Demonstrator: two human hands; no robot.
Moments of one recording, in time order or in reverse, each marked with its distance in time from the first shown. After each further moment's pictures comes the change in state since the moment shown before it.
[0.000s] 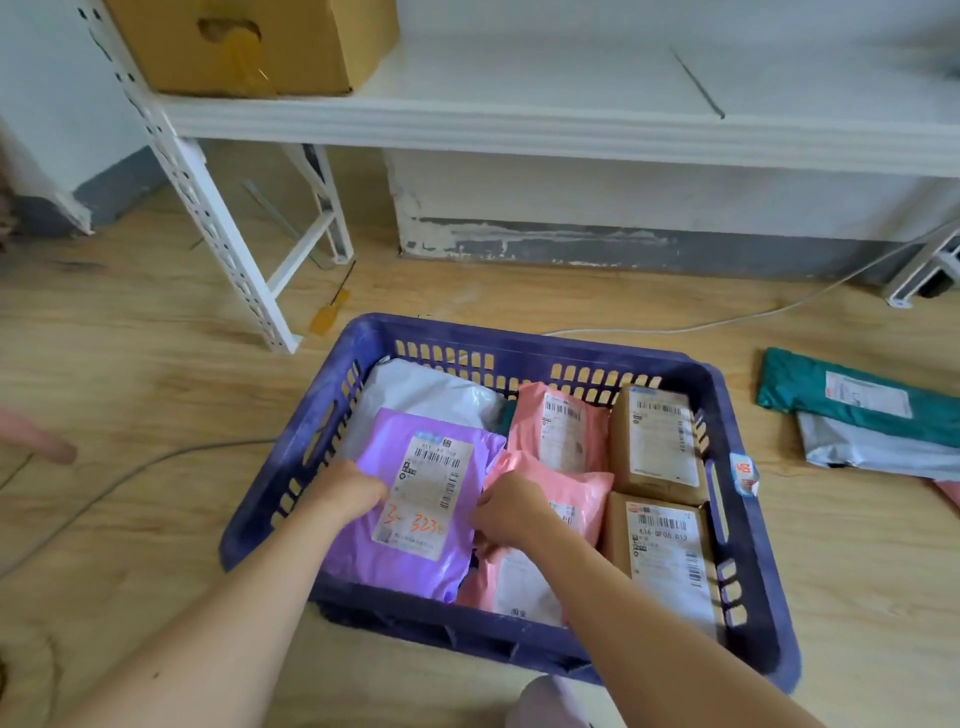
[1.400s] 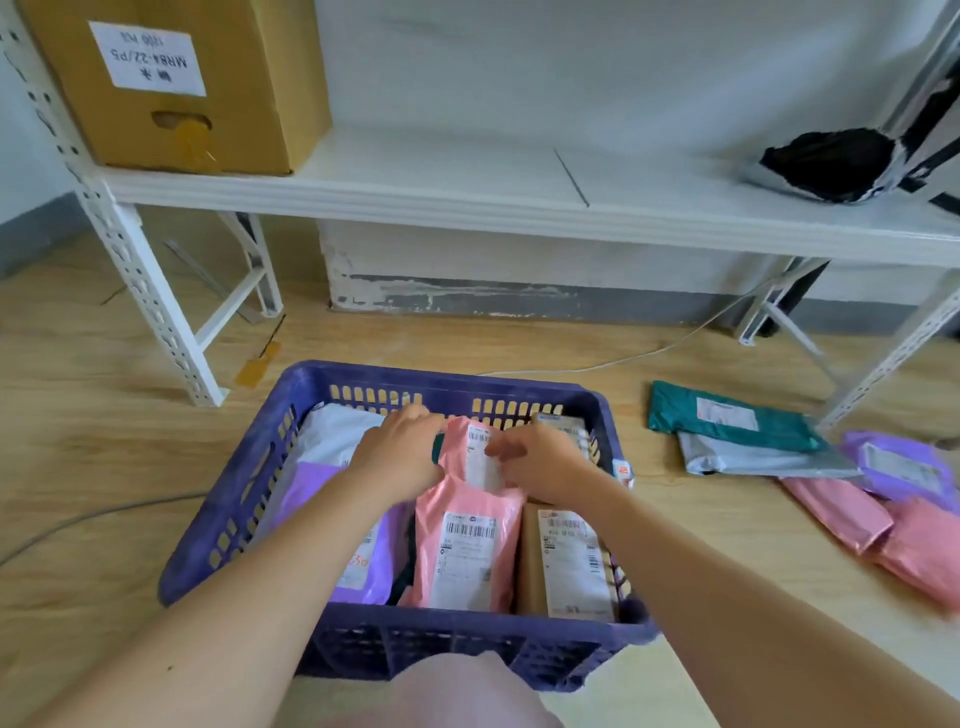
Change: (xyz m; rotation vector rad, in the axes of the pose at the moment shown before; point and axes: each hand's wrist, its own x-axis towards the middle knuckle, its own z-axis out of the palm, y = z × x) left_hand -0.081 0.090 -0.006 0.369 0.153 0.829; right_hand -0.101 0.001 -0.110 -0.183 0.304 -0.251
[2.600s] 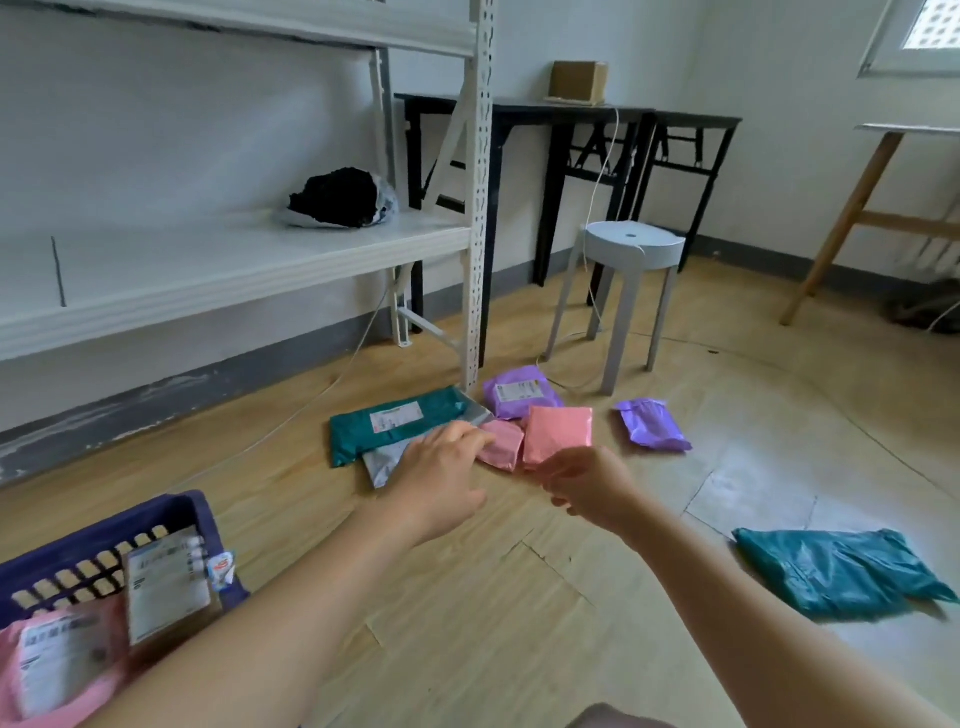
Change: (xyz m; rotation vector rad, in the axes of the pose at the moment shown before) left_hand -0.029 0.427 0.062 0.016 -0.105 0.885; right_hand -0.273 0.303 -0.172 0.435 0.745 0.583
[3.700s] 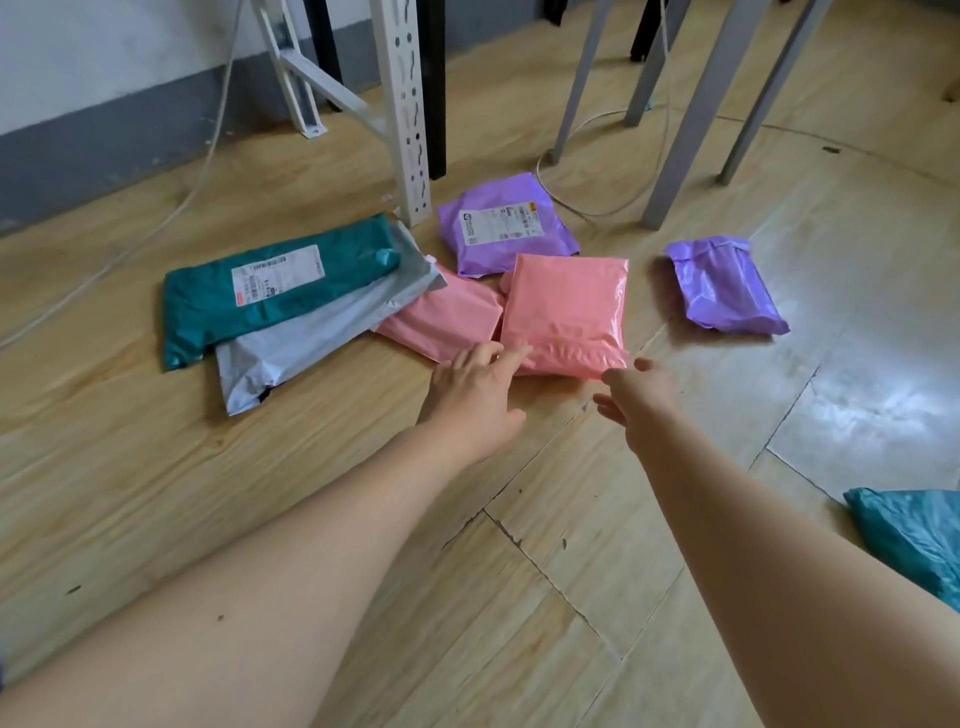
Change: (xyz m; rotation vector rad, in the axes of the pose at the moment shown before) left_hand 0.306 -0.066 0.279 -0.140 -0.210 -0.131; right_hand 0.348 0.246 0.053 0.554 0.265 0.640
